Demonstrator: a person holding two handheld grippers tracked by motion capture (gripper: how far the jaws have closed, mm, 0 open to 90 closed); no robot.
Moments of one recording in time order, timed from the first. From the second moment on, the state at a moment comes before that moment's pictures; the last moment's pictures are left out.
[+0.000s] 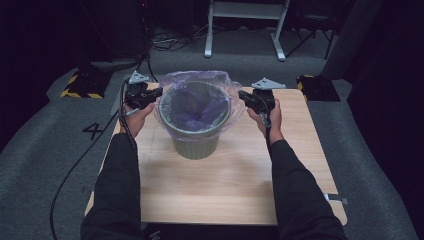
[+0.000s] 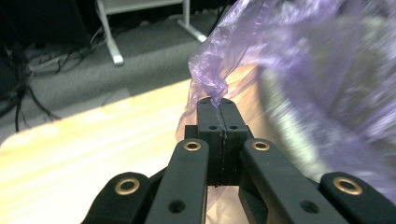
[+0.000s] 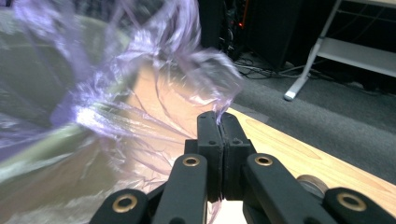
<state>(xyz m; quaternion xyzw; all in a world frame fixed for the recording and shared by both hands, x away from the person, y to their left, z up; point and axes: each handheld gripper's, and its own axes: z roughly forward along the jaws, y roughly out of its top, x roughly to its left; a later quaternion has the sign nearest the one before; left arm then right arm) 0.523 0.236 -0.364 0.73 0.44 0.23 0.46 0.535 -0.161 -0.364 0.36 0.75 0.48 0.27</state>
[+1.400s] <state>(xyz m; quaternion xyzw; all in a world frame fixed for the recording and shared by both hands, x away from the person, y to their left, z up) 0.529 0.219 -0.461 0.74 0.48 0.11 0.45 0.555 -0.159 -0.437 0.40 0.80 0.40 0.21</state>
